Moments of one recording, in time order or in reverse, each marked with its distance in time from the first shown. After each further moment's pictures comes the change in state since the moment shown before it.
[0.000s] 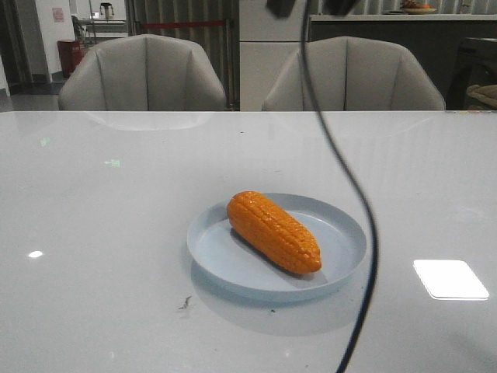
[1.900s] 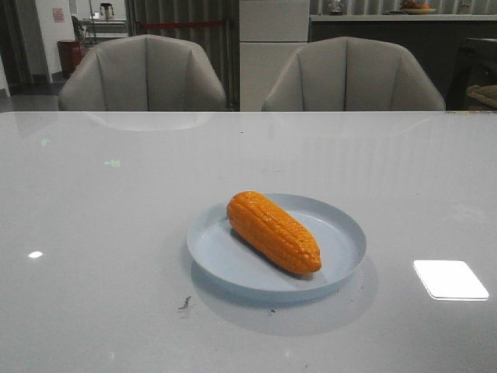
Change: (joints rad) left arm 0.000 0.000 0.000 0.000 -0.007 0.000; right arm -0.368 -1.064 0.936 0.059 -0.074 0.008
